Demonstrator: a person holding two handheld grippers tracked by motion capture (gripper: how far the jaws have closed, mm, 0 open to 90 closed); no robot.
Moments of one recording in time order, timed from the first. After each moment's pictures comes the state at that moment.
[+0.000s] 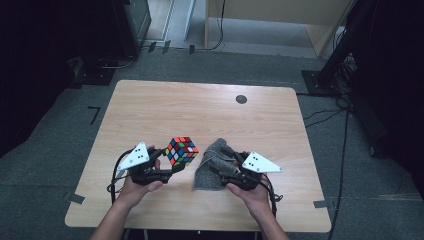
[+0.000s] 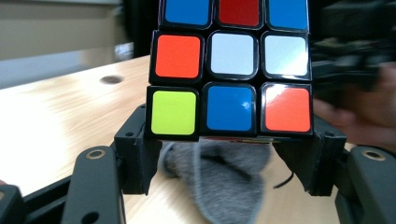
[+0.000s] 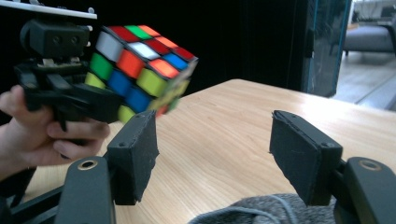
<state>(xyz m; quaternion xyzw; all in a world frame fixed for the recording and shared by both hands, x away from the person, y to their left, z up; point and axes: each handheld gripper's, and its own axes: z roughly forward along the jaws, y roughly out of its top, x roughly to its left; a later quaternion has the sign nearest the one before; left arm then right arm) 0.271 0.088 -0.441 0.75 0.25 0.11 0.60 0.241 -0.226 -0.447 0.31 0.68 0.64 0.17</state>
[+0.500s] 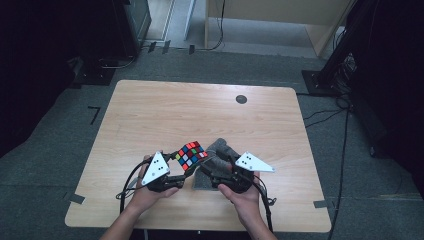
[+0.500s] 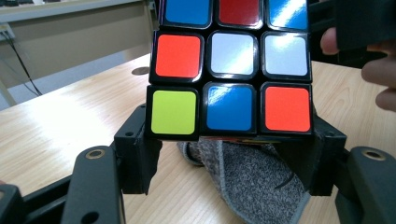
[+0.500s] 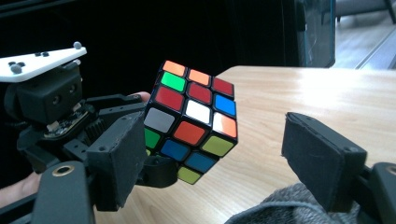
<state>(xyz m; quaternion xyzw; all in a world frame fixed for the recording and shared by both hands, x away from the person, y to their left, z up) 0.255 0.054 -0.463 0.77 0.22 0.20 0.57 0.235 -0.205 -0.445 0.39 0.65 0.64 0.12</state>
